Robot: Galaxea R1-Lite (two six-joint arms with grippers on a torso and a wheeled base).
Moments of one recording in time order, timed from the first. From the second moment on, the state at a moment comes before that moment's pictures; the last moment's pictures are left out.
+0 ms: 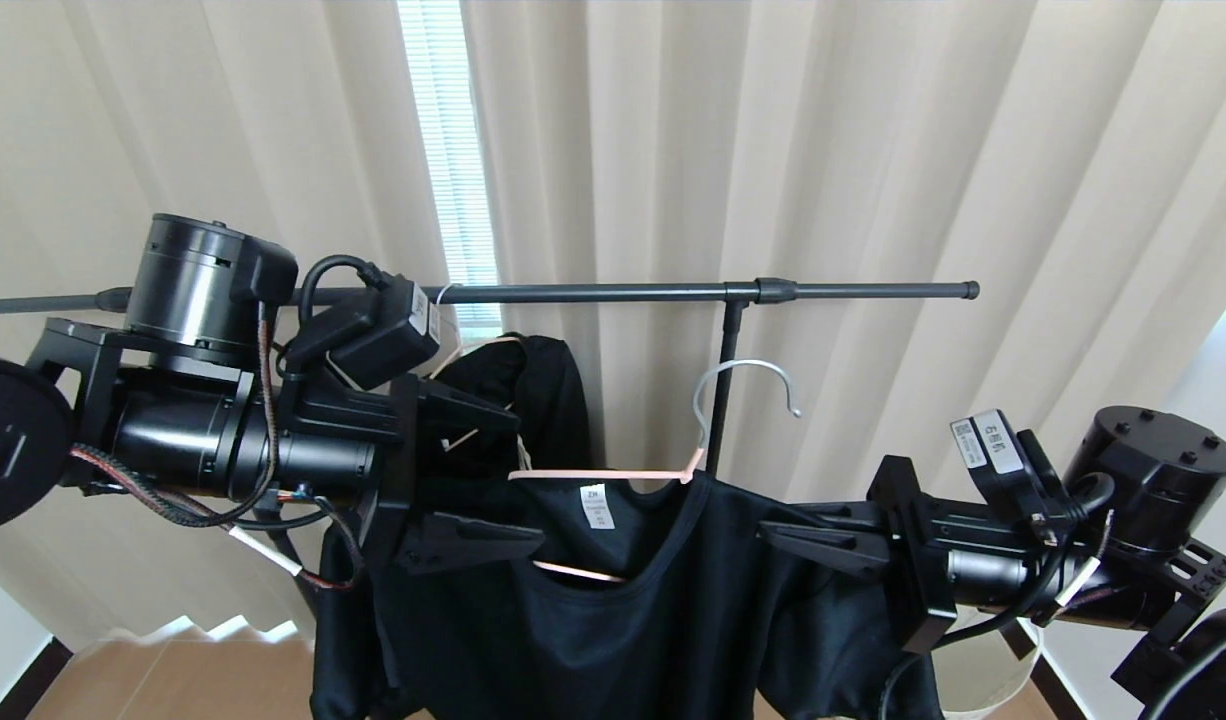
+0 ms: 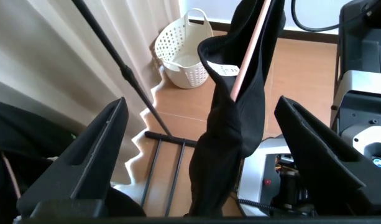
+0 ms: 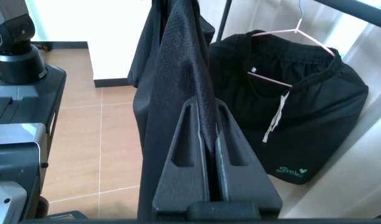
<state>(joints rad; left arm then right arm) -0.37 1.59 -1.03 0.08 -0.77 0.63 0.39 1.80 -0.38 -1.35 0.93 -0.13</state>
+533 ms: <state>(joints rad) -0.39 1.62 -1.01 0.08 -0.77 0.63 0.39 1.78 -0.37 -1.35 0.93 -0.13</state>
